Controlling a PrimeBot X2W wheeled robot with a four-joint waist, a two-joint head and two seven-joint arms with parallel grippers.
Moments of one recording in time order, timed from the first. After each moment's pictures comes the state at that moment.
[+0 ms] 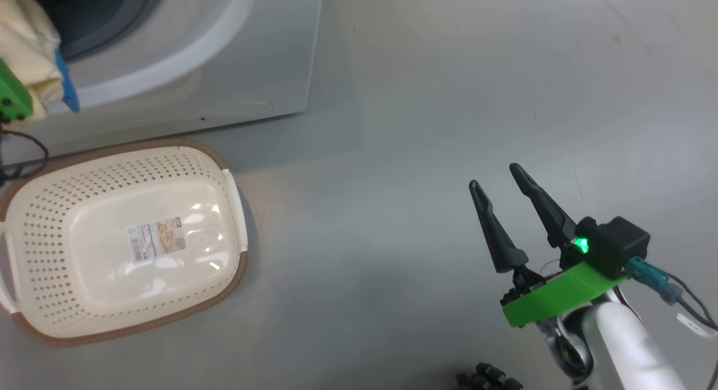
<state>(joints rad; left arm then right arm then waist) -0.96 0.48 -0.27 0.65 -0.55 0.04 0.18 -0.15 -0.04 0.20 0.08 0.20 0.13 -0.25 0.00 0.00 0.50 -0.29</state>
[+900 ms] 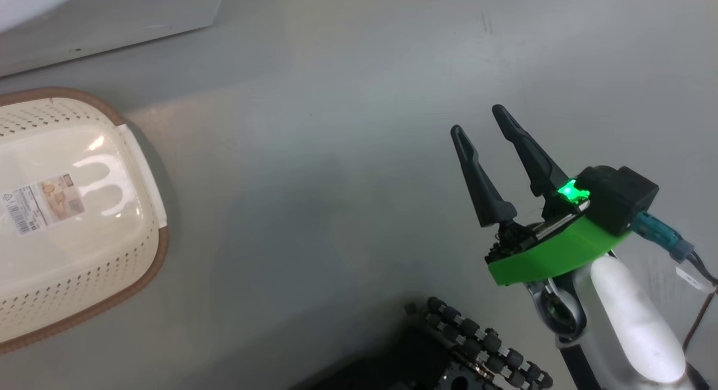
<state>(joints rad) -1.48 0.68 -0.27 0.68 -0.41 0.00 0.03 -0.29 -0.04 0.27 0.04 0.32 0.13 -0.25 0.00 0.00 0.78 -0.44</state>
